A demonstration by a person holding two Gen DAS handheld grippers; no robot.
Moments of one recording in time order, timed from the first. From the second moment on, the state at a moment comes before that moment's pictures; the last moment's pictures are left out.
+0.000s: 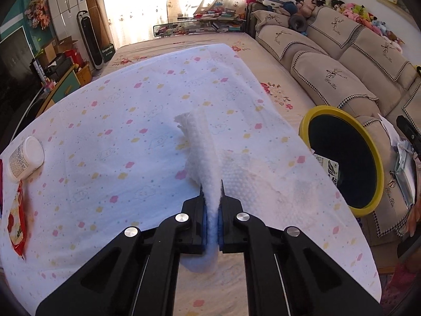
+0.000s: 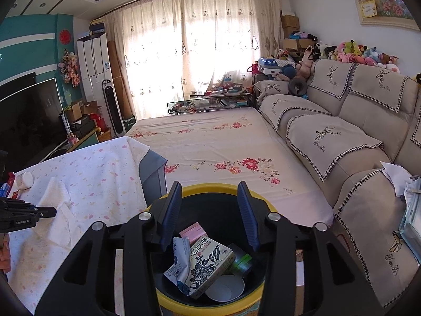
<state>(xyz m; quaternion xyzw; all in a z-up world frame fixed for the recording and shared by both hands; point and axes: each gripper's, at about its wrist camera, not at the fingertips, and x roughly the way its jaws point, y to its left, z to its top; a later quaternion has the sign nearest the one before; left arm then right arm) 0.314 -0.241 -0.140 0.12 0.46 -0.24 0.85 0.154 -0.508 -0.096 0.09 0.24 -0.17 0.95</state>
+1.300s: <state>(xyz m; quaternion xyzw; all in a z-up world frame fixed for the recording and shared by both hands) 0.251 -0.473 -0.112 0.16 0.41 -0.38 0.82 0.055 -0.556 -0.078 0.11 0.20 -0.25 0.94</state>
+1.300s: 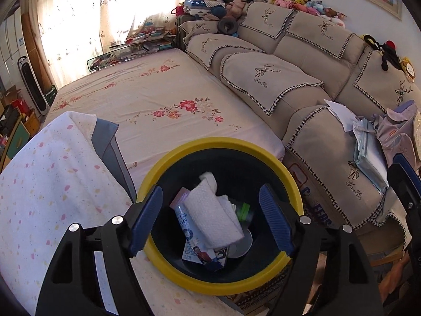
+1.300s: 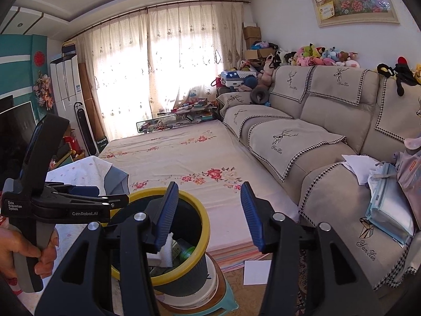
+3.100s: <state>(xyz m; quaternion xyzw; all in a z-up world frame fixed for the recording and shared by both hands) 0.231 0.092 -0.123 -0.07 0.34 -0.04 0.94 0.440 -0.029 -0.118 -0.01 0.39 0.09 0.92</state>
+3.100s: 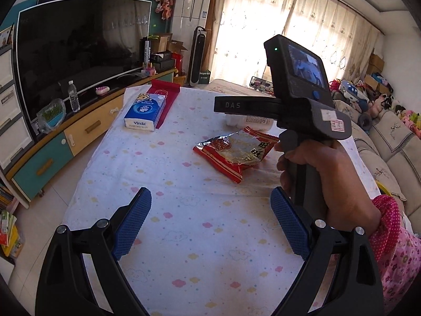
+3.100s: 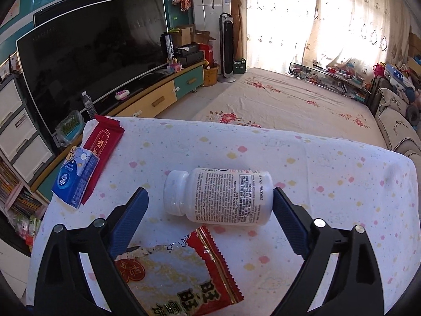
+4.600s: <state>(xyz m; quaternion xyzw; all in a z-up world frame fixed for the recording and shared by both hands) 0.324 0.022 -0.123 0.04 0.40 -0.12 0.91 0.257 -0.502 -0.155 0.07 0.38 -0.24 0.89</state>
